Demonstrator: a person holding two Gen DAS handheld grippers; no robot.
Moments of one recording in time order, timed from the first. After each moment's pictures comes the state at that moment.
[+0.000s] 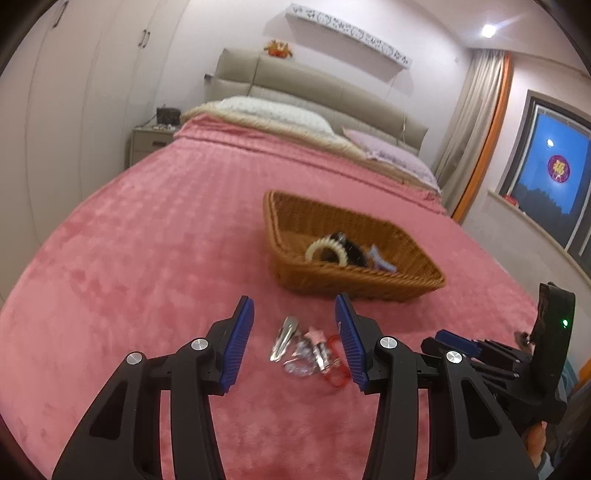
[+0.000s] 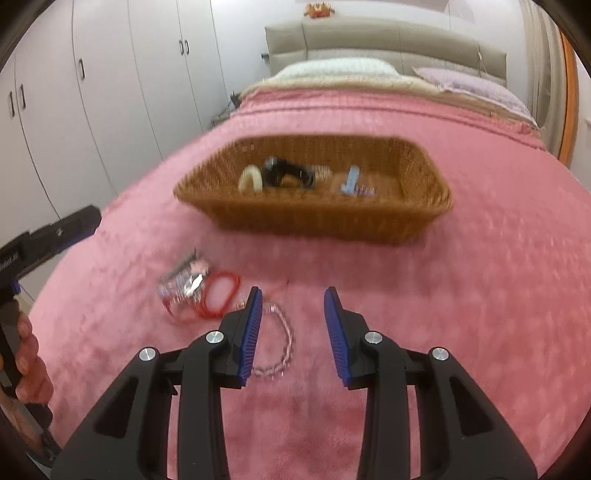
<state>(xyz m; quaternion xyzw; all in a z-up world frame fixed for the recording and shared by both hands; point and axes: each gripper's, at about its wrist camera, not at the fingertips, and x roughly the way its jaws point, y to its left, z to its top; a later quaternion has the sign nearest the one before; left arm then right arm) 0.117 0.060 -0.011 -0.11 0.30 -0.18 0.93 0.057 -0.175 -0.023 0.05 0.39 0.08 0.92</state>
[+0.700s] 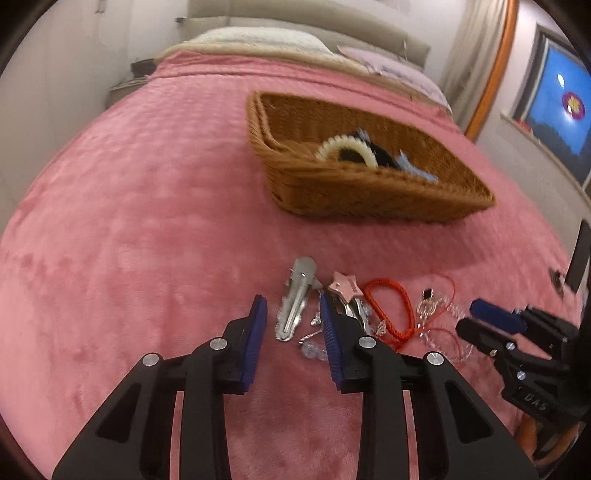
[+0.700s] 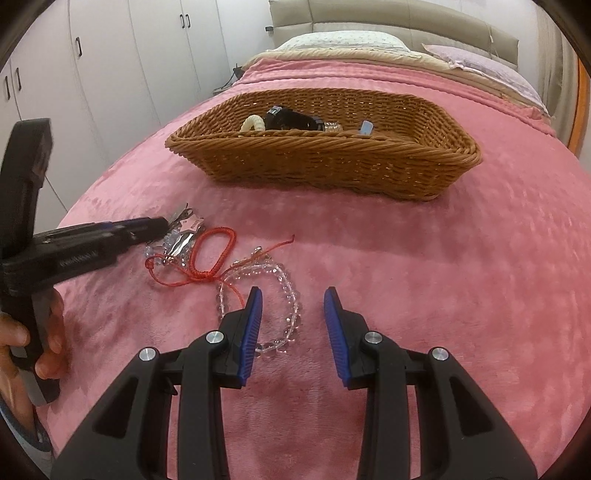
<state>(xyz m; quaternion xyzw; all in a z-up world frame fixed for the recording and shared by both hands) 0.168 0.019 -0.073 -0.01 0.43 -0.19 0.88 0.063 -0.166 -0.056 0.04 0.43 0.09 0.90</state>
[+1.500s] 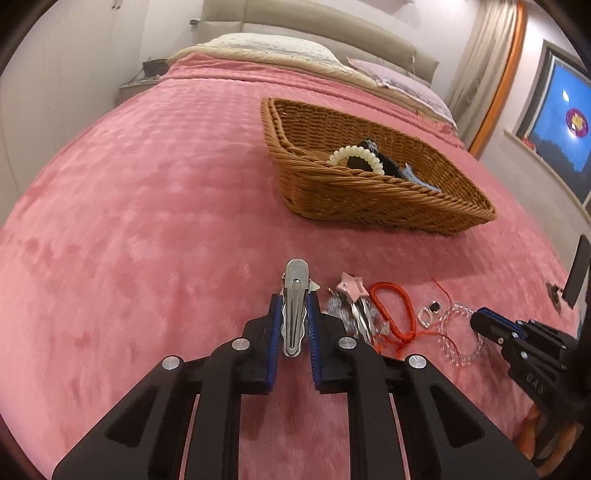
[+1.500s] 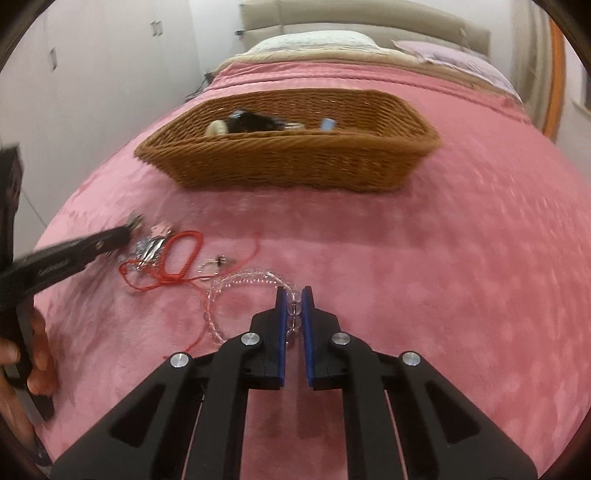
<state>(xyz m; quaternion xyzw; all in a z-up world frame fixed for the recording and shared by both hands) 0.152 0.031 -0.070 -0.05 0.41 -0.18 0.89 0.053 -0.183 -0.054 0.06 0.42 0.03 0.90</state>
